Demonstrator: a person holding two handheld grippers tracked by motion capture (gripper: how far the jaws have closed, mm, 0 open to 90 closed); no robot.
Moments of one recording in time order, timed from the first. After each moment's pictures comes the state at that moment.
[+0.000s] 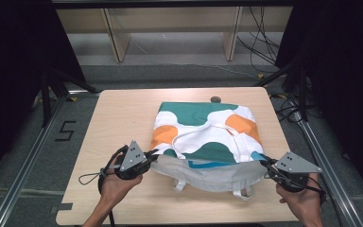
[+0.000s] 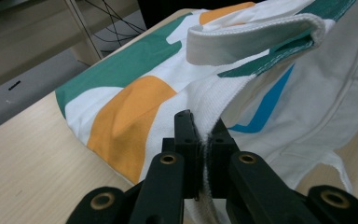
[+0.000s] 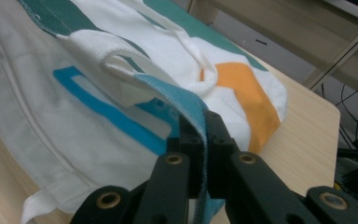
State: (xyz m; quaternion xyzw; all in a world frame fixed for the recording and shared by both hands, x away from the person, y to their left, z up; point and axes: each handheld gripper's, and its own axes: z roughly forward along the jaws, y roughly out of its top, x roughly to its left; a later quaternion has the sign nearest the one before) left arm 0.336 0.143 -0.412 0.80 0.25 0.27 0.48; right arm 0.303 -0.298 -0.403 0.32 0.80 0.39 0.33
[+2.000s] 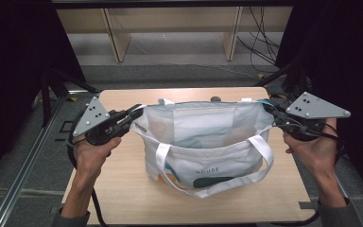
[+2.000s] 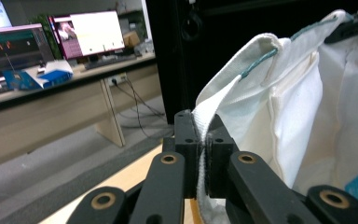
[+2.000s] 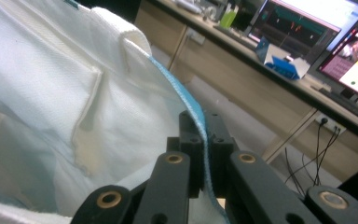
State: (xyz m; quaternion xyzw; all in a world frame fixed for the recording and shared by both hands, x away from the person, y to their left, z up) left arm 0.358 0.179 -0.307 0.71 0.25 0.29 0.59; right arm 0.351 -0.278 -0.269 0.26 0.76 0.44 0.40
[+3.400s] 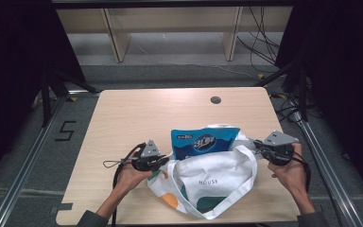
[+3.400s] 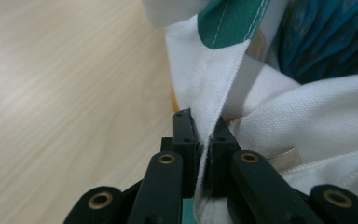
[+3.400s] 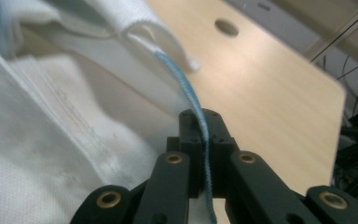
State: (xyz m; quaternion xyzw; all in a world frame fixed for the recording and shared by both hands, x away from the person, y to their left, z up) left arm 0.398 0.122 -0.497 0.87 0.26 0.15 0.40; right arm 0.385 -0.305 -0.439 0.33 0.84 0.31 0.30
